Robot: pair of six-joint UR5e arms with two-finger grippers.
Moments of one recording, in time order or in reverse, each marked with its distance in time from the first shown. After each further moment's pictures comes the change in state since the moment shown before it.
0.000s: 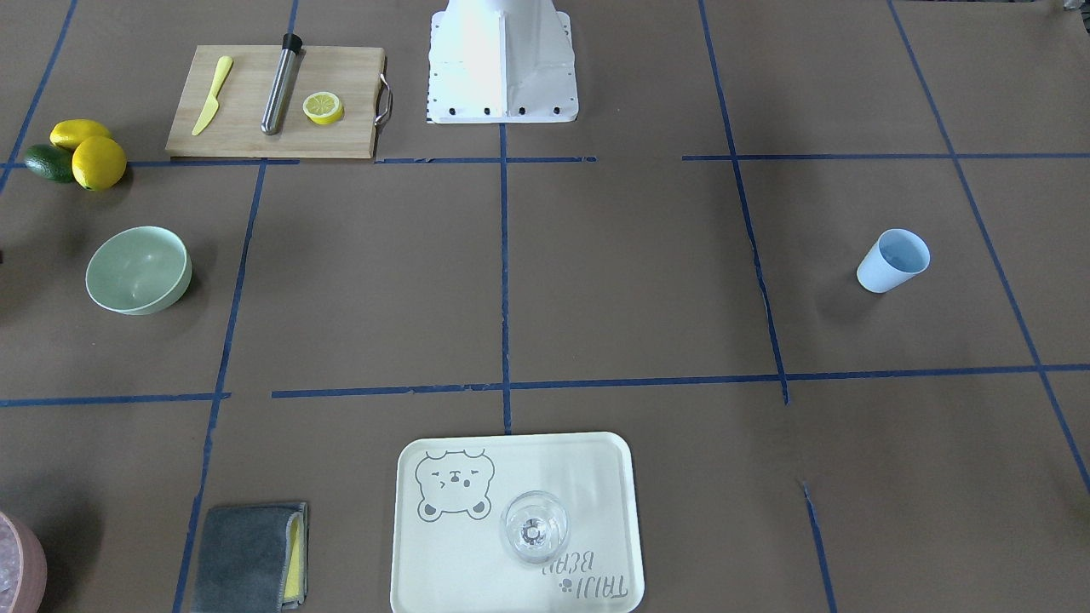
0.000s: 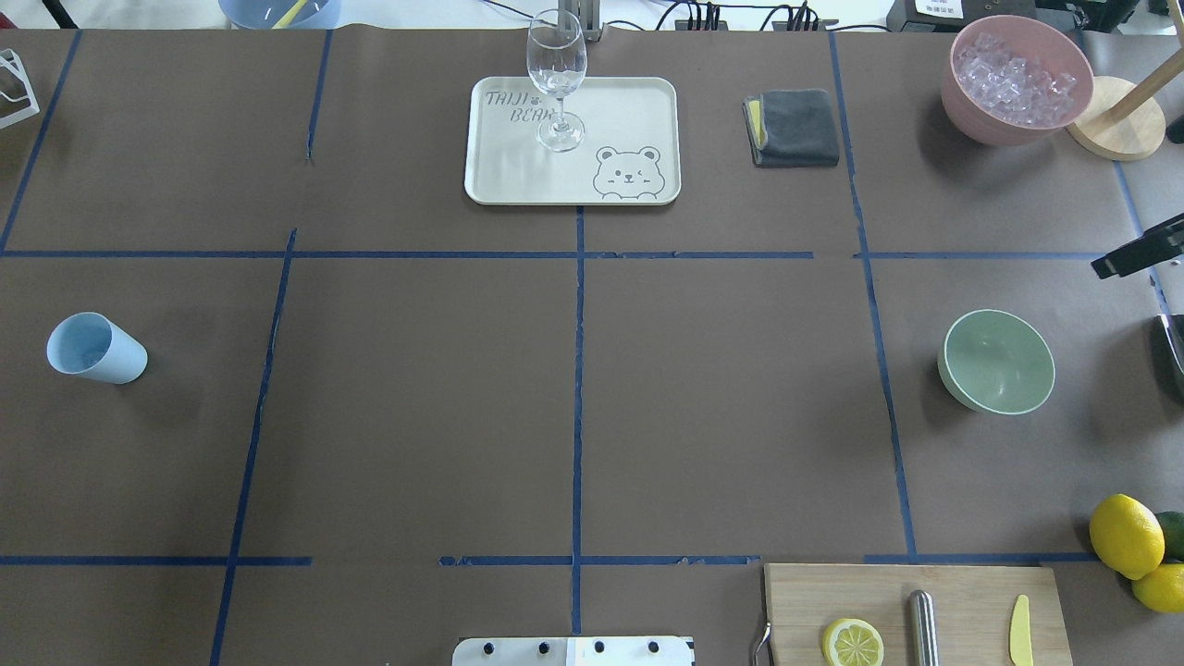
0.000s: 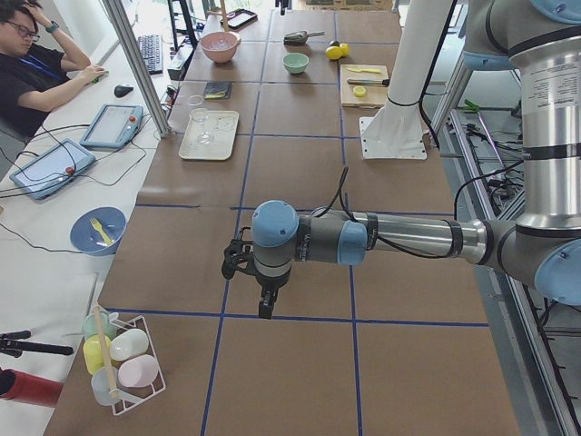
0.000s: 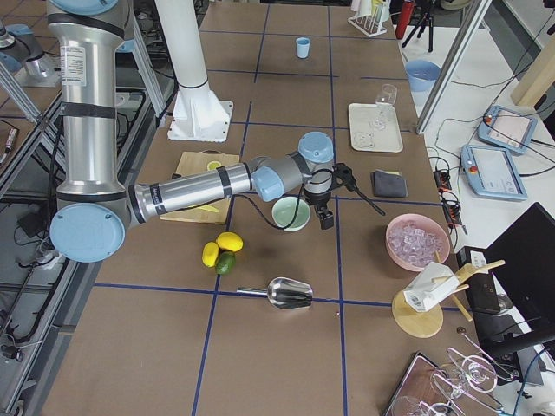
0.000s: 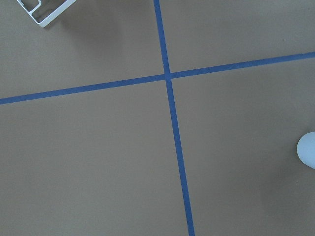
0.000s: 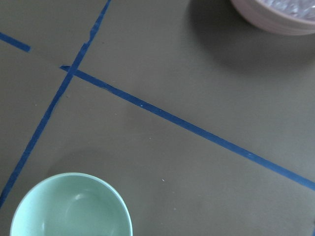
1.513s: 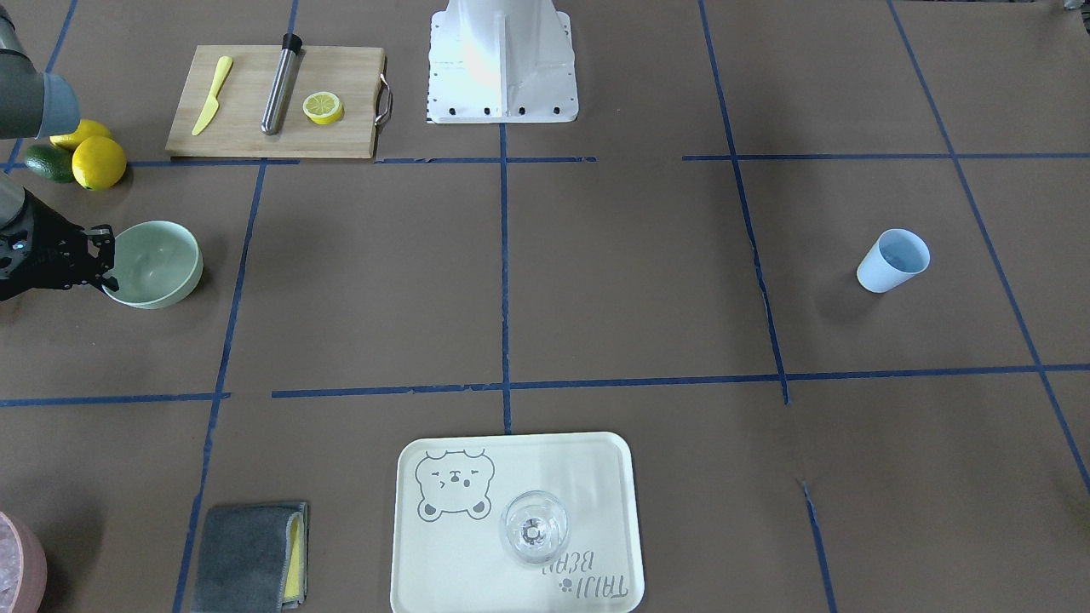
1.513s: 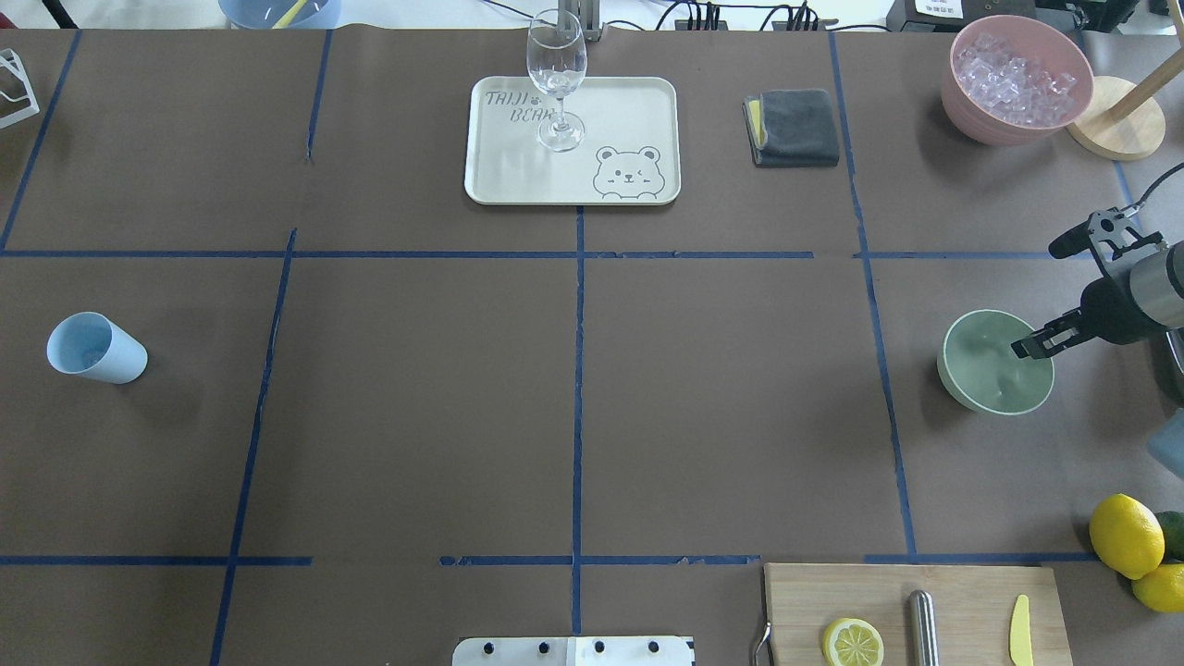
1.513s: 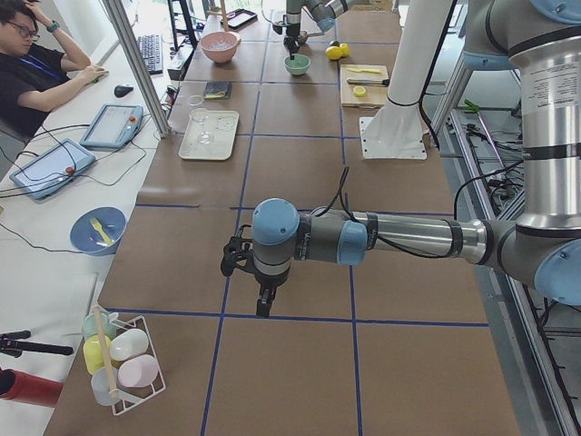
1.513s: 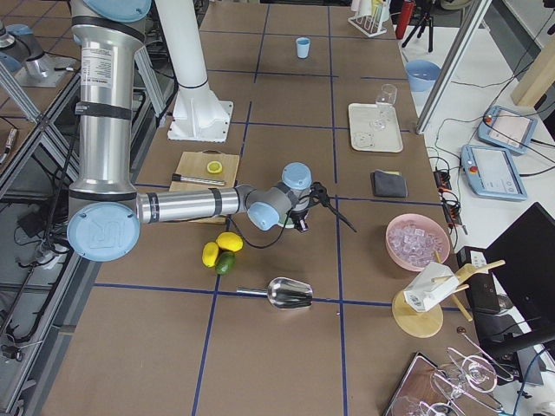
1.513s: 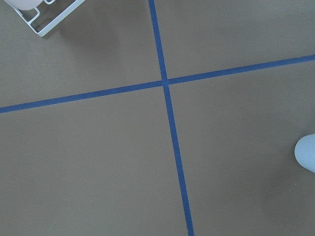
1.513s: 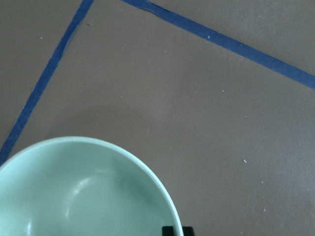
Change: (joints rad) left arm 0.000 0.000 -0.001 -0.016 0.000 0.000; right arm -0.223 -0.048 -0.147 0.346 -0.025 0.210
